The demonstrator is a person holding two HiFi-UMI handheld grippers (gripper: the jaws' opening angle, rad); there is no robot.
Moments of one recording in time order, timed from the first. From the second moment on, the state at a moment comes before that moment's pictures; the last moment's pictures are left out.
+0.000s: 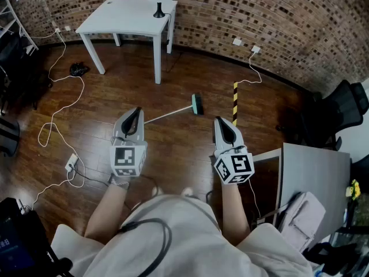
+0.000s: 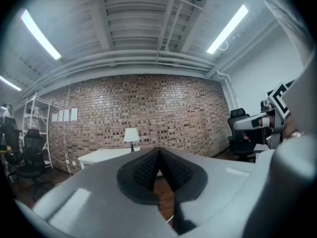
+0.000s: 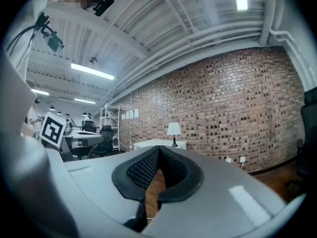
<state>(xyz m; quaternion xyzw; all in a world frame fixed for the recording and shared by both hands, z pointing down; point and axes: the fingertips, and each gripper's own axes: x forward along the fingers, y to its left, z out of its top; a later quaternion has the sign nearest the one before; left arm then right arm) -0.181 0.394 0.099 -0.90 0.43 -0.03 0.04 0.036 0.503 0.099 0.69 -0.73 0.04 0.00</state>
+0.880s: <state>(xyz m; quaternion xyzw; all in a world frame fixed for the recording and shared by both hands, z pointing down) -0.100 0.253 0.136 -0.88 0.46 -0.05 0.03 0.124 0.337 0.128 0.64 -0.76 0.06 0.01</state>
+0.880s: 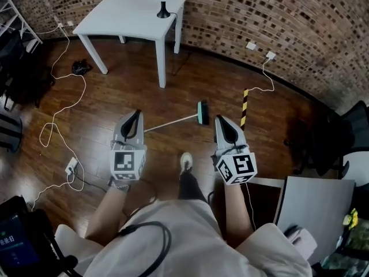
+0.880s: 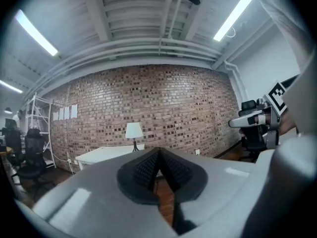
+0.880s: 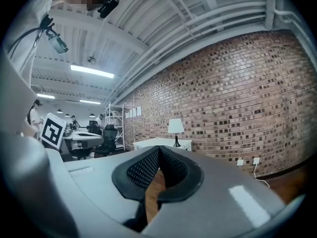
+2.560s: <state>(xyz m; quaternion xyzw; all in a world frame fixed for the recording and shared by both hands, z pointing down) -0.038 0.047 0.140 -0.85 0.52 -0.07 0.02 0.209 0.115 0.129 0.61 -0.79 0.06 0.03</state>
